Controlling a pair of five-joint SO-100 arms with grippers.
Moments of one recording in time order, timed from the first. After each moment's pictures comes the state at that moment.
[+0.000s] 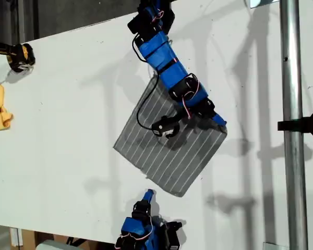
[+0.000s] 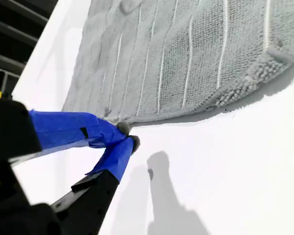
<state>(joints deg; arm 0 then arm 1) -9.2 198.8 178.6 73.3 -73.1 -29.4 55.4 62.9 61.2 71.9</state>
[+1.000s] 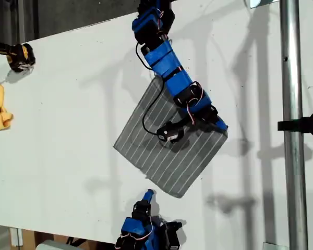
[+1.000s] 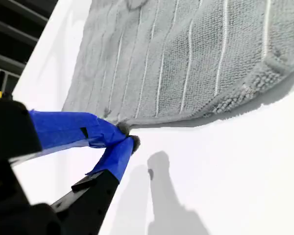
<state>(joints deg) -9.2 198.8 178.6 73.3 -73.1 -28.2 42.8 53.6 58.8 71.2</state>
